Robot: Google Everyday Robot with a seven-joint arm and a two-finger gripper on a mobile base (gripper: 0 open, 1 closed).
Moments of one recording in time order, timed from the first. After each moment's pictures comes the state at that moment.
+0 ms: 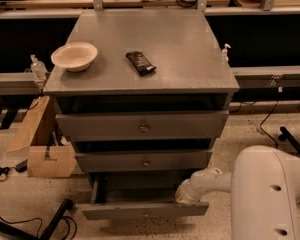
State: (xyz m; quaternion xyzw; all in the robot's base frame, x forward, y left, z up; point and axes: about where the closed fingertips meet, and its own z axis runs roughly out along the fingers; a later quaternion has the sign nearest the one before) arm 0.557 -0.150 0.229 -0.73 0.66 0.04 0.17
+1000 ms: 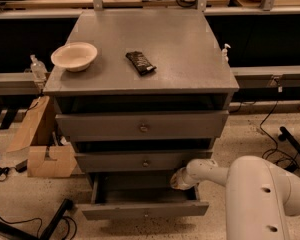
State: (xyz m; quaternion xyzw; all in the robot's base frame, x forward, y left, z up) arm 0.638 -0.137 0.211 -0.75 0.62 0.03 0.21
